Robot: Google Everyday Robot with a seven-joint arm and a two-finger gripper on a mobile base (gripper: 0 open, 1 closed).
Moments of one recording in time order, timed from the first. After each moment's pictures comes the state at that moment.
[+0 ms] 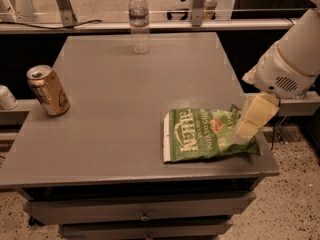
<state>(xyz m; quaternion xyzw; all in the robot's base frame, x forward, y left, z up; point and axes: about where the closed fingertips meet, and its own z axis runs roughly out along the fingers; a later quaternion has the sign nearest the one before) 0.465 -0.181 0.894 -0.56 0.81 0.07 0.16</state>
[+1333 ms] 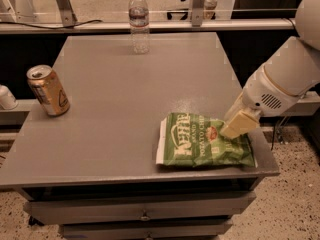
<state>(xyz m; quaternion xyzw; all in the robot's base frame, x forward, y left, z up) 0.451 -0.165 0.855 -0.52 0.83 0.12 0.14</state>
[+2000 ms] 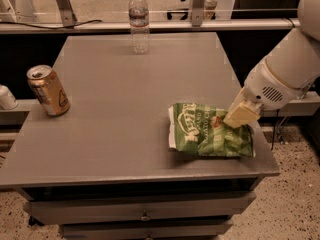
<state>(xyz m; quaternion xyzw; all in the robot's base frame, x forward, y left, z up) 0.461 -0.167 0.865 -0.52 0.83 0.11 0.15</state>
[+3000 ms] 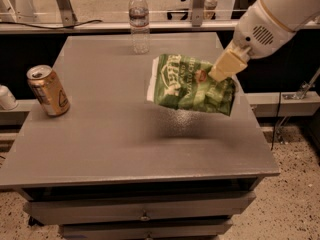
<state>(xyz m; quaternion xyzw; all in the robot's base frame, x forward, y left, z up) 0.512 -0.130 0.954 -0.50 0.83 0.13 0.21</state>
